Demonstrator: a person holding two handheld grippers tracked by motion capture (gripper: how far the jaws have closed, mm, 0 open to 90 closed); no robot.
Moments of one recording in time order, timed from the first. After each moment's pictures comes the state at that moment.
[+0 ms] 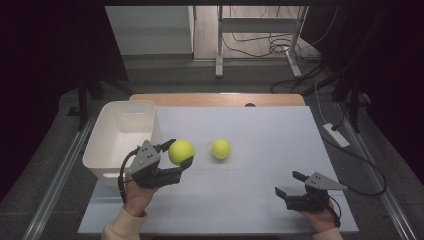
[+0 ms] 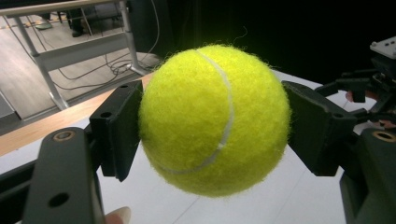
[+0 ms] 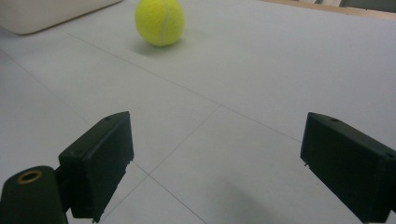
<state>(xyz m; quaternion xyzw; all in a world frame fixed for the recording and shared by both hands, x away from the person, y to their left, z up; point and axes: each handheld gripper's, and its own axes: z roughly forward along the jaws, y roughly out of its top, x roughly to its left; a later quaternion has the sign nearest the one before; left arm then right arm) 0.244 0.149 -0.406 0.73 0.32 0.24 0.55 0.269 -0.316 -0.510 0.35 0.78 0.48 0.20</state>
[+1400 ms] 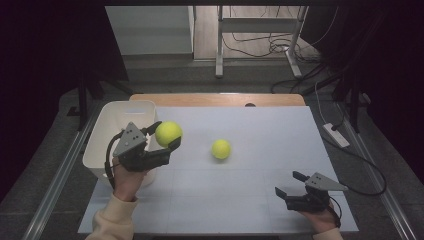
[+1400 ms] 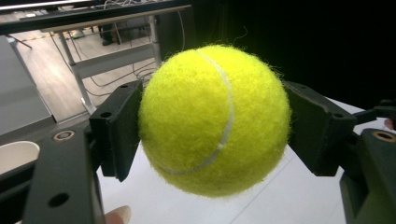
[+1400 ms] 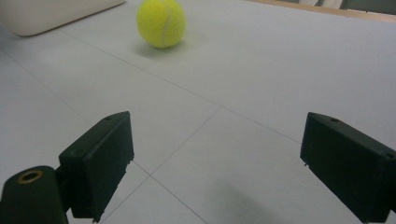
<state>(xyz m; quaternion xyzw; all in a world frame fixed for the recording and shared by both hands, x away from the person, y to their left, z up) 0.262 0.174 -0.374 0.71 0.35 0.28 0.54 0.268 -0.317 -0.510 0.35 0.78 0.49 0.20</state>
